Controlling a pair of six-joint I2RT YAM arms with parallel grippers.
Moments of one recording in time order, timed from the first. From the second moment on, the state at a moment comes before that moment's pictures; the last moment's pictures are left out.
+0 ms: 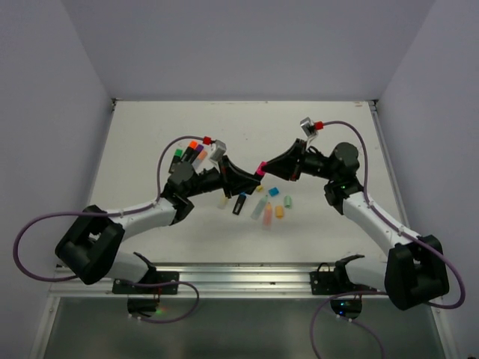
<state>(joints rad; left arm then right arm) -0.65 1.39 0.60 0.91 0.69 -0.56 0.29 1.20 0.71 0.63 -0.96 0.71</state>
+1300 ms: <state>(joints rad) -0.63 1.40 0.75 0.13 0.33 -0.41 0.13 1.19 0.89 0.25 -0.62 0.47</state>
